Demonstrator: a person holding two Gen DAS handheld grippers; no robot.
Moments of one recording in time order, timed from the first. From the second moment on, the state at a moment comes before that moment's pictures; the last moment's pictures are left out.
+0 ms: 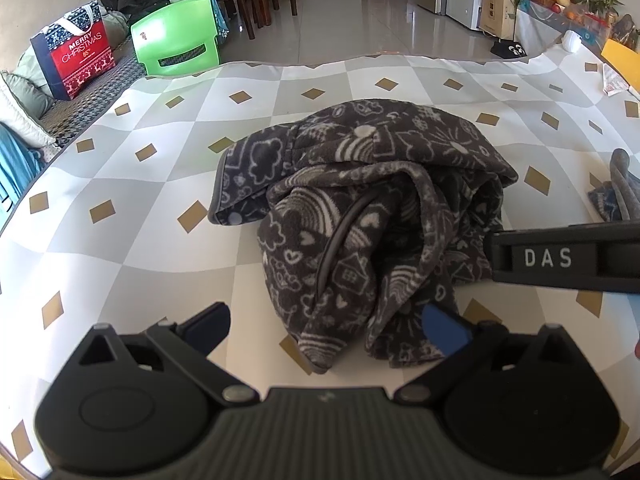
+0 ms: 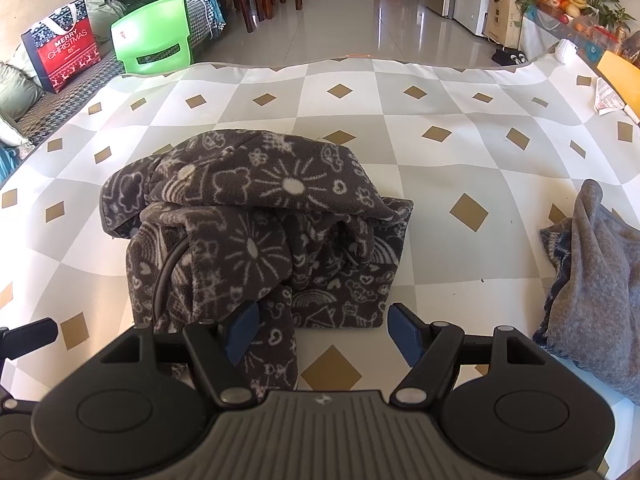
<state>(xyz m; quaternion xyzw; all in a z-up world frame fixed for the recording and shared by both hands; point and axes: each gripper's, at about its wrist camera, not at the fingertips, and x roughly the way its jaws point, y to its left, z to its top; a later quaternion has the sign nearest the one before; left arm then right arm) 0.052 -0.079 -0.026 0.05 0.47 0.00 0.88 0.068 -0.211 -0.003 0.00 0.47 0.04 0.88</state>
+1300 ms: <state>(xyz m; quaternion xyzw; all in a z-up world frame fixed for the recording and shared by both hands) 0.072 -0.072 -0.041 0.05 0.48 0.02 0.87 0.091 -0.210 -0.001 -0.02 0.46 0.06 0.89</state>
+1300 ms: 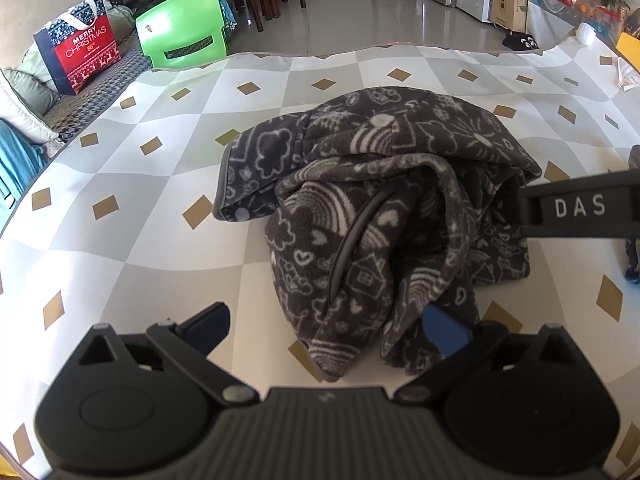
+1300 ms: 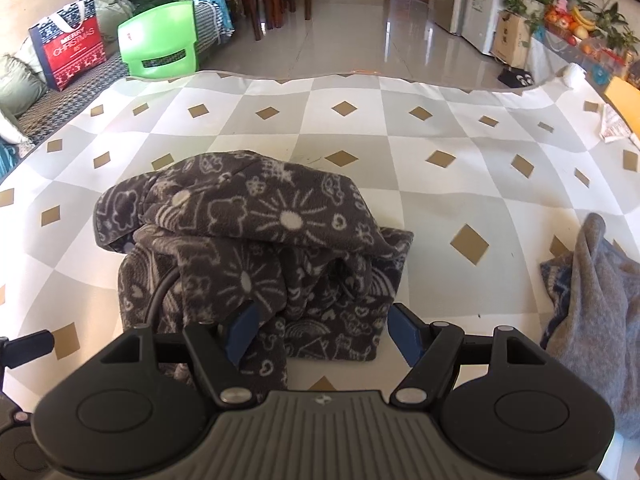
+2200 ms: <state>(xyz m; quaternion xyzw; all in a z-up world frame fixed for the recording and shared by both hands) 0.102 -0.009 -0.045 0.00 0.49 0.13 0.87 0.107 -0.180 -0.032 0.03 0.45 0.14 0.88</state>
